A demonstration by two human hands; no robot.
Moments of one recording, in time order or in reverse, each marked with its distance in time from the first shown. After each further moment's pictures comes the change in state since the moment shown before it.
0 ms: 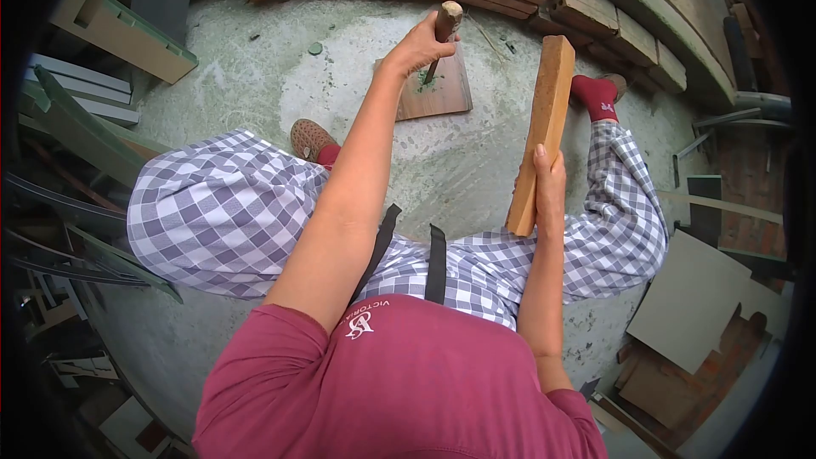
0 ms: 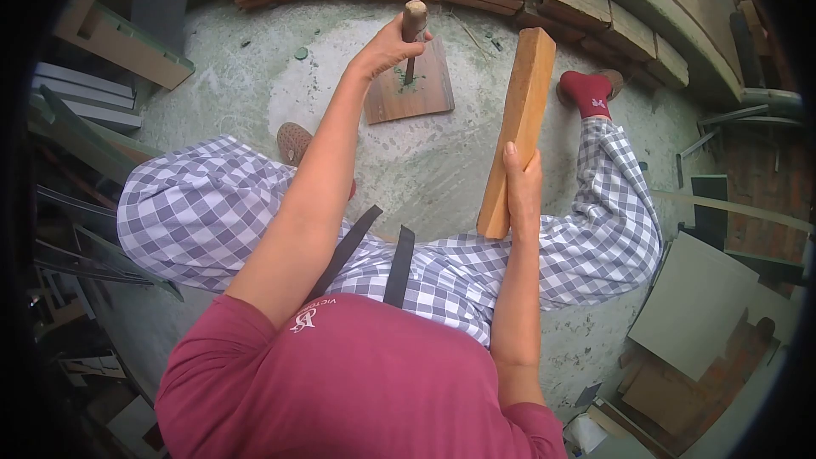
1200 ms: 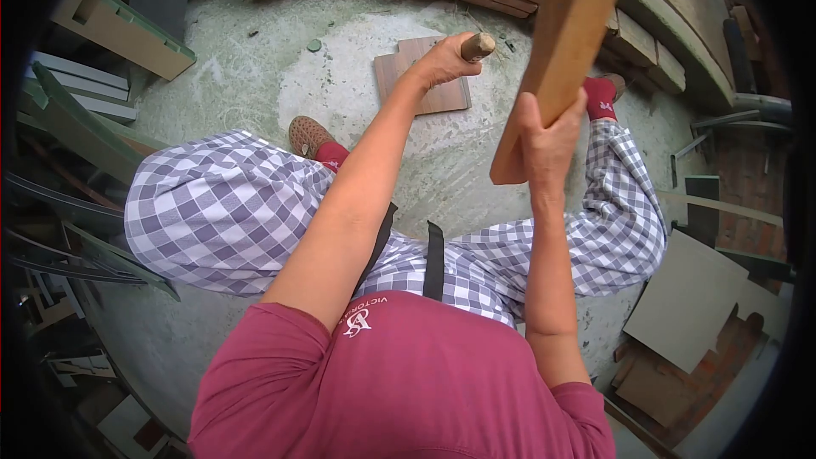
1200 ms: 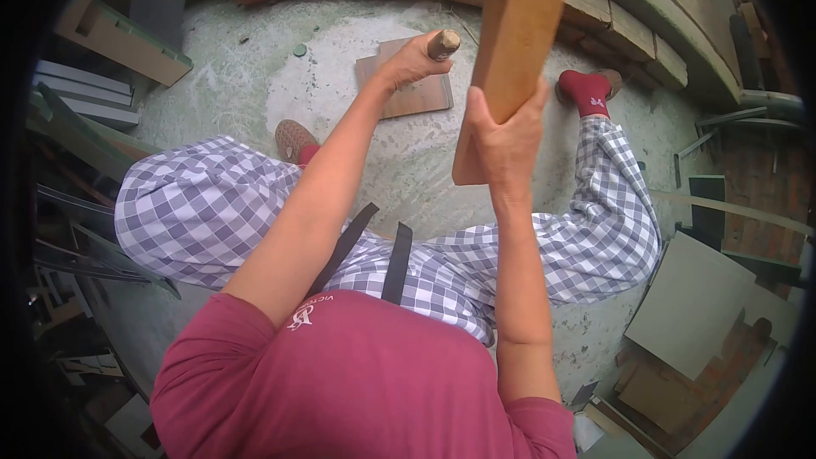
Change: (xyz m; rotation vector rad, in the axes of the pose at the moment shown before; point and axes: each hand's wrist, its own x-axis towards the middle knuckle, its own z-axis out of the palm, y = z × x) left_hand -0.007 0.010 0.040 0.008 -0.108 0.031; right_hand -0.011 -0.144 0.045 -0.118 0.209 -0.444
